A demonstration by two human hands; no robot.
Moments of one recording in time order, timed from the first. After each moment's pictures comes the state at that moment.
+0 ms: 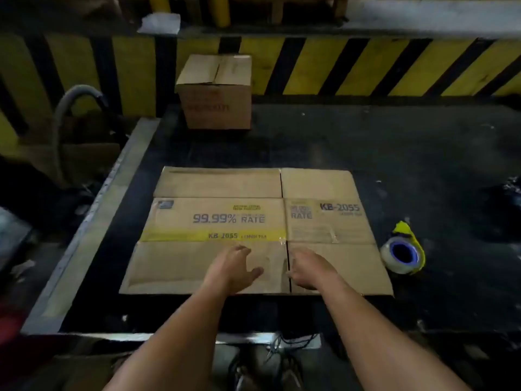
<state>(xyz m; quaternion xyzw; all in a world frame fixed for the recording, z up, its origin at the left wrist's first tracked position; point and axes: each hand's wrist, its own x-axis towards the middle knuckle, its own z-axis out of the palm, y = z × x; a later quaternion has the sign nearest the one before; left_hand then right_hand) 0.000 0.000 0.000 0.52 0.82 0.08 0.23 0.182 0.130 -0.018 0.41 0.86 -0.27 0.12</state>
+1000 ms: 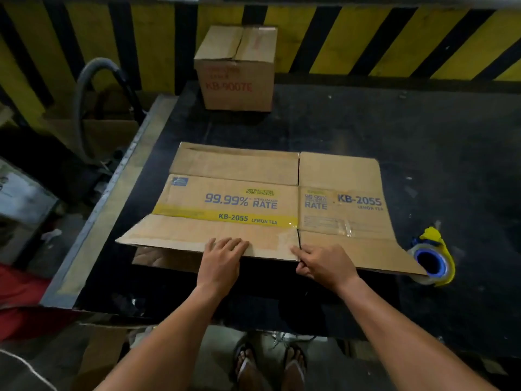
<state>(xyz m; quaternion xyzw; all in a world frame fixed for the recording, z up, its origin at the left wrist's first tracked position) -0.028 -0.028 -0.028 0.57 0.82 0.06 0.03 0.185 0.145 -0.002 0.20 0.98 -0.03 0.06</state>
